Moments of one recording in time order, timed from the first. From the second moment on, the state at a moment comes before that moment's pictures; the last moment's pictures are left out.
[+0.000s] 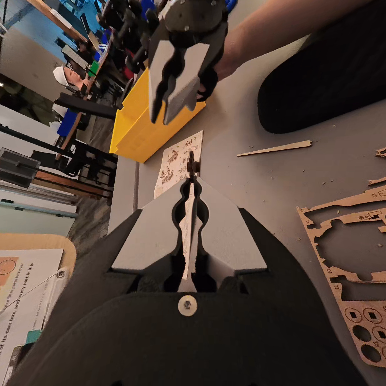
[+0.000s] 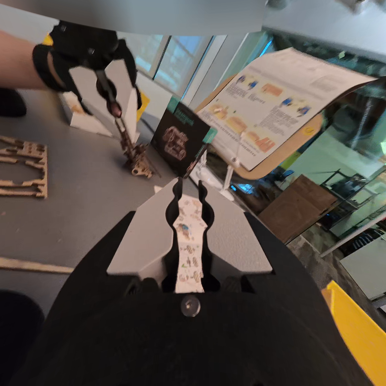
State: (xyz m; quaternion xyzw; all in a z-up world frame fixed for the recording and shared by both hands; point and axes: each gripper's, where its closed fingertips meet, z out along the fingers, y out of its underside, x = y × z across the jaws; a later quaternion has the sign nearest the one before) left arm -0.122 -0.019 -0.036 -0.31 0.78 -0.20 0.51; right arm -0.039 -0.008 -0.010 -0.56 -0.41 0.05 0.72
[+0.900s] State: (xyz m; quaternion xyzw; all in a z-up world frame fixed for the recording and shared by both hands) left arm -0.125 0.025 -0.084 -0.42 0.78 -0.14 0.44; right arm 0.028 0.027 -0.012 -0.58 -0.27 -0.21 0.74
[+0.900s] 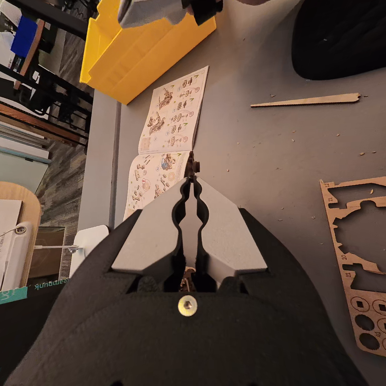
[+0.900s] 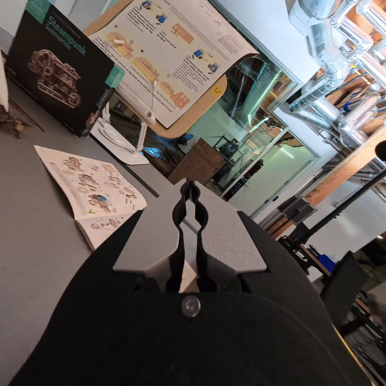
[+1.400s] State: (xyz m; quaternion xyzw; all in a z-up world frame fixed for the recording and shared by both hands) left arm -0.122 0.017 -0.082 -0.40 0.78 -0.15 0.45; right arm 0.030 0.037 -0.027 -0.61 -0.27 -0.19 0.72
